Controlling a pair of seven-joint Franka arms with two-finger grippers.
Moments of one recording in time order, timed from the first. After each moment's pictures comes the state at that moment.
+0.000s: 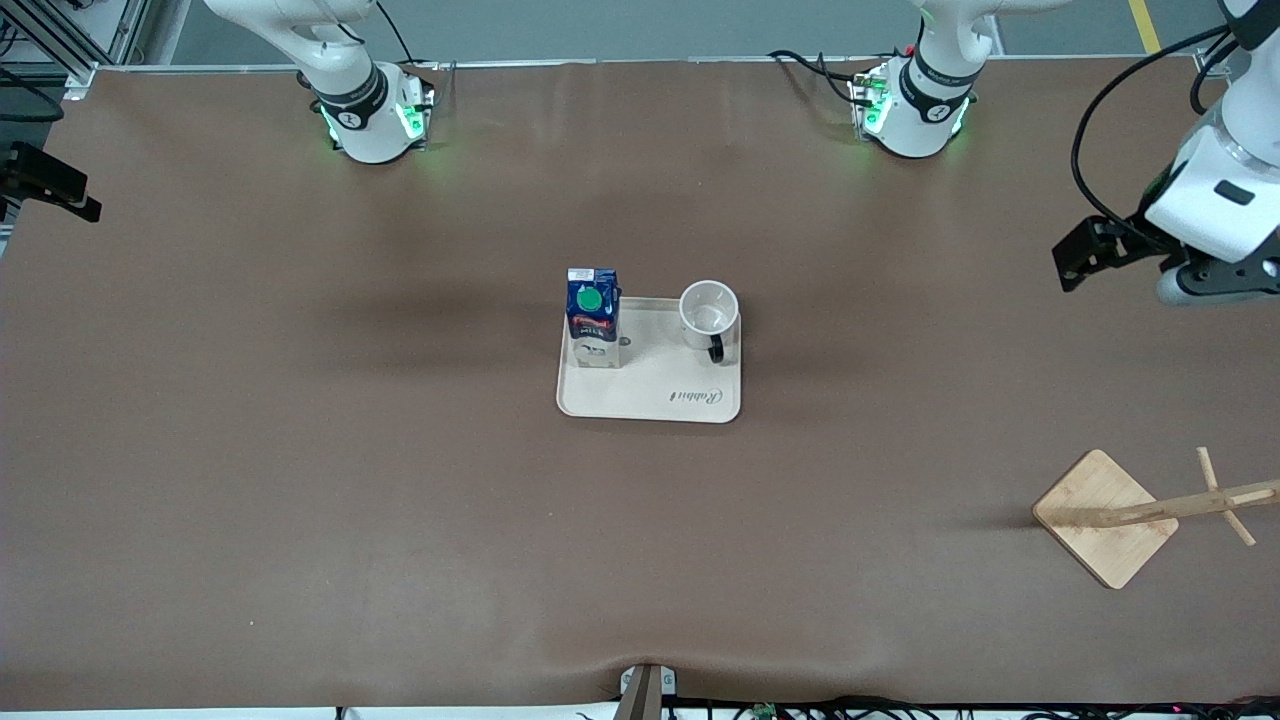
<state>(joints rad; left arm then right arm) -0.03 0.03 -0.14 -1.50 0.10 1.54 -0.20 -0.01 -0.04 -0.09 -1.49 -0.02 1.36 -0.10</state>
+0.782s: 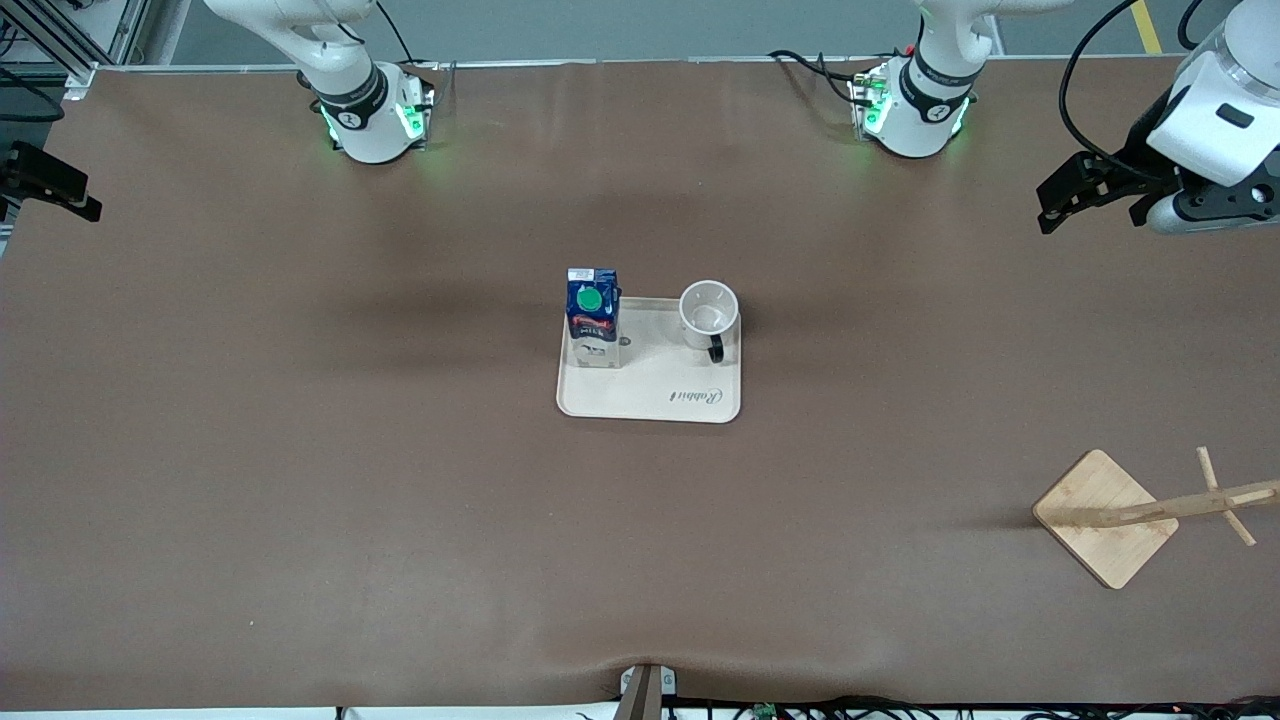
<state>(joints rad) -0.03 -0.12 -0.11 -1.66 0.00 1.54 -0.22 -0.01 -0.04 -0.09 -1.49 -0.02 1.35 -0.10</state>
